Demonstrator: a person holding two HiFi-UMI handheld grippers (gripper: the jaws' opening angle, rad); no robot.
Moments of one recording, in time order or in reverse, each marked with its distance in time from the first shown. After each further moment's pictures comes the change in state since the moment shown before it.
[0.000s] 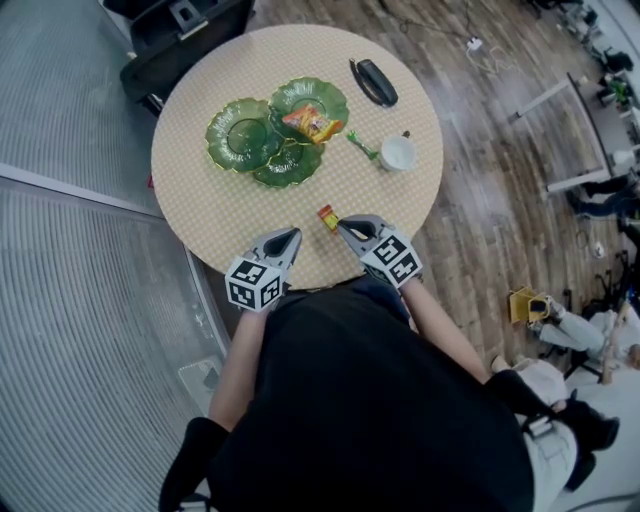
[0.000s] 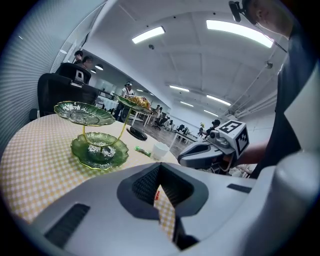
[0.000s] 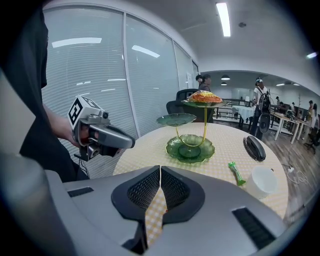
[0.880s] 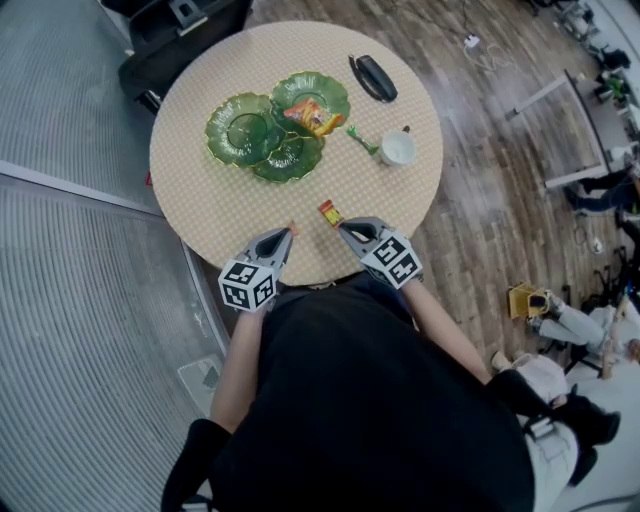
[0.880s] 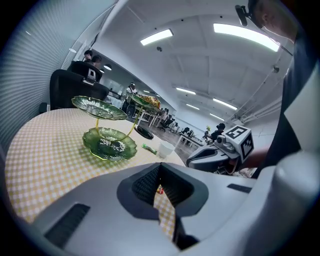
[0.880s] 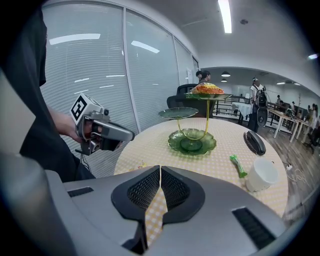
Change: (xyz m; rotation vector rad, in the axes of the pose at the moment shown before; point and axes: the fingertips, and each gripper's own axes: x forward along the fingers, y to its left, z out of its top) left arm -0.018 0.019 -0.018 -0.064 -0.017 0.049; right arm 0.001 0.012 -0.022 0.003 0.048 -0.006
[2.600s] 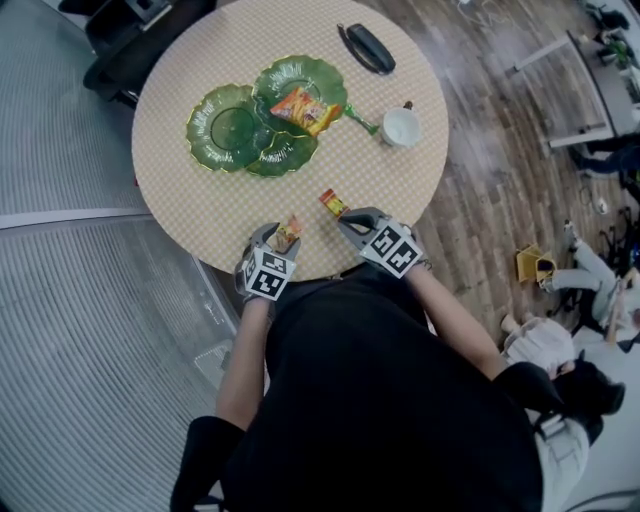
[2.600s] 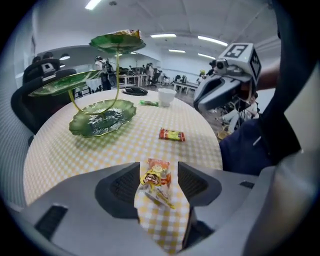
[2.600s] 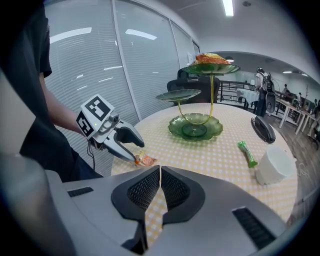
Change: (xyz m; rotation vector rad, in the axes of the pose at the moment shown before) left arm 0.043 0.058 -0.108 0.401 0.536 0.065; right arm 0.035 -0.006 -0.029 0.034 0.137 0.055
